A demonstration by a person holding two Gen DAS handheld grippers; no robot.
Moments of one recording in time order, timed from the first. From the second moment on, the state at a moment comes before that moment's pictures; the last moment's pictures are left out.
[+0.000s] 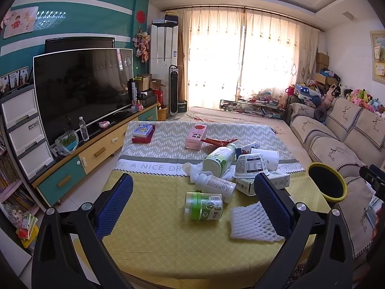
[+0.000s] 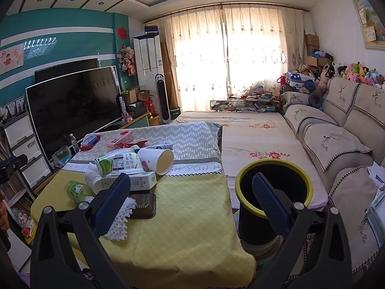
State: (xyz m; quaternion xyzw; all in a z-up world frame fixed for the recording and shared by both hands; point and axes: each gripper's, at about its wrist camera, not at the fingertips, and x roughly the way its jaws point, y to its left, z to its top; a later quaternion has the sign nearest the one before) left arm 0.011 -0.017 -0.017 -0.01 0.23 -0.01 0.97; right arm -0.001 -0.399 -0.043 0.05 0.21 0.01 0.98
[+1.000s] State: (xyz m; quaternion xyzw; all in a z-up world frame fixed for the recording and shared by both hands) left arm 0.012 -0.012 -0.014 -0.02 0.24 -0.01 0.97; right arm 0.002 -0.401 -0.046 0.06 0.22 0.01 0.97
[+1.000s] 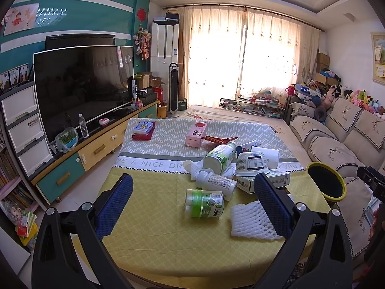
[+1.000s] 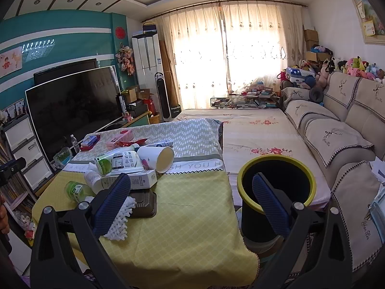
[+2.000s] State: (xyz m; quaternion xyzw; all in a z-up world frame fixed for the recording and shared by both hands) left arm 0.015 -0.011 -0.016 -0.02 0.25 -0.01 0.97; right arm 0.007 -0.394 -0.052 0.06 0.23 0.02 0.97
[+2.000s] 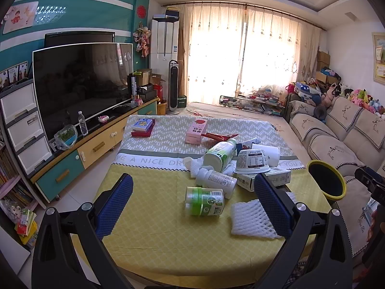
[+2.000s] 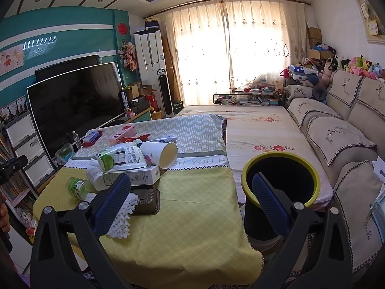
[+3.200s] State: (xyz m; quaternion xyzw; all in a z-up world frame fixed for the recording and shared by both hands) left arm 0.030 0.007 -0.040 -0.03 0.27 0.02 0.96; right arm 0.057 -0.295 -0.127 0.01 0.33 0.15 0.93
